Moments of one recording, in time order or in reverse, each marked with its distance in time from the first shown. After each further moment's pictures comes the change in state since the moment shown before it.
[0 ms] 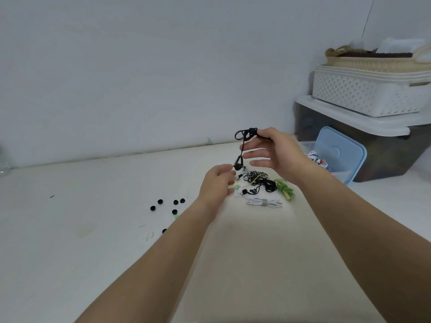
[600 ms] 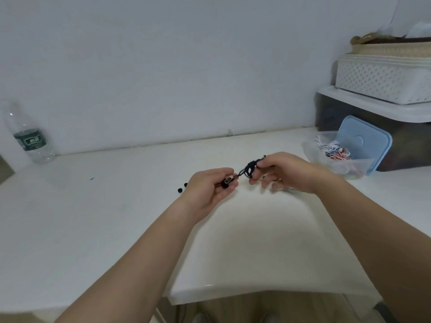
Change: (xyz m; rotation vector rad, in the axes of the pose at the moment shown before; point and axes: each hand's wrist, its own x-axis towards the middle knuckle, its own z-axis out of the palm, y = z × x) left_hand -0.061 0.009 -0.070 -0.312 -0.027 -0.135; right_hand -0.028 0.039 0.015 -0.334 -0.357 0.235
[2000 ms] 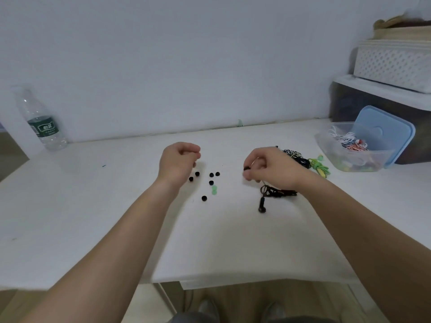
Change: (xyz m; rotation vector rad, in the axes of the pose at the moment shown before) left_hand -0.012 0.042 -0.059 0.648 0.399 0.379; right_hand 0.004 0.000 0.057 -0.427 0.175 -0.279
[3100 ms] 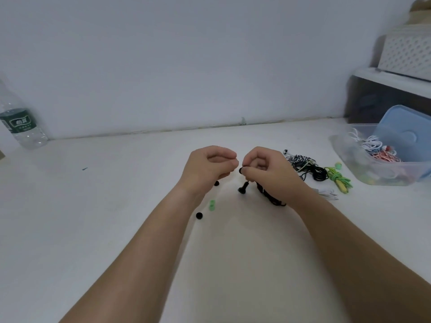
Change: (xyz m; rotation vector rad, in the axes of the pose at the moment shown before) left_hand 0.032 -0.012 0.057 -0.193 -0.309 -0.027; right_hand 0.053 0.032 0.029 0.335 0.187 -0.092
